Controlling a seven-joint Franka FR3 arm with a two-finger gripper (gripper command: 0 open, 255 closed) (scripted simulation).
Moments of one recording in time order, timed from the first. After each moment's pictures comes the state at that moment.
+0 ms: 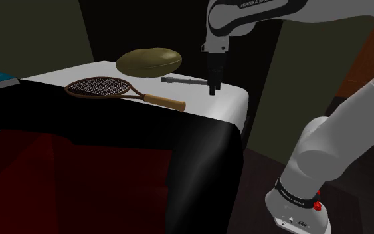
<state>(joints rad) -0.03 -0.36 -0.13 -2.18 0.01 1.68 -0.39</state>
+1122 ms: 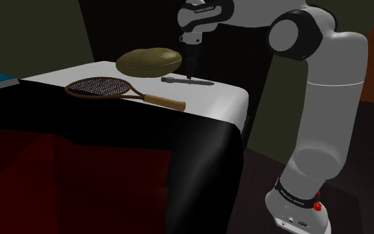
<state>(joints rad) -0.09 0.25 -0.21 -1.49 0.08 1.70 -0.67</state>
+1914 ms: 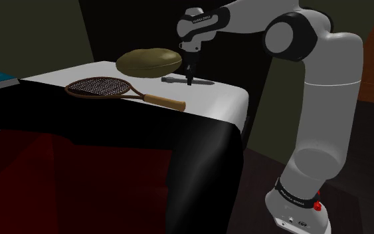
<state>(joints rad) -0.09 0.28 -0.21 -1.54 0.08 1.80 -0.69</state>
